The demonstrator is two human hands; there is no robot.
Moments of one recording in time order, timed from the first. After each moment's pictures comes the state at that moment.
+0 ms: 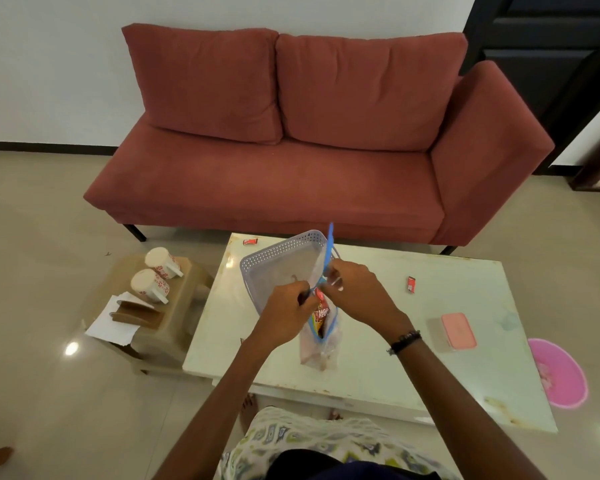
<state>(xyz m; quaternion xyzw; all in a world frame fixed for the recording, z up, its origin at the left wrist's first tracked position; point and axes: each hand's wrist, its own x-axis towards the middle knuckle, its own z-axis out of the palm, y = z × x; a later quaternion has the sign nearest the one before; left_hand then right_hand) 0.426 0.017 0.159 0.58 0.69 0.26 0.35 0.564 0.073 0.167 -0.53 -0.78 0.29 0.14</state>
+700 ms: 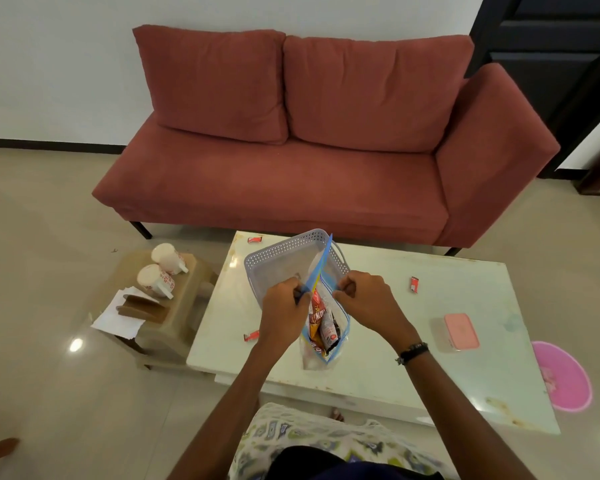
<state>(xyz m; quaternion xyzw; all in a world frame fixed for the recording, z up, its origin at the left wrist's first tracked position) 0.429 0.004 0.142 0.53 0.75 0.31 0.24 0.577 0.056 0.150 -0.58 -0.72 0.33 0.15</state>
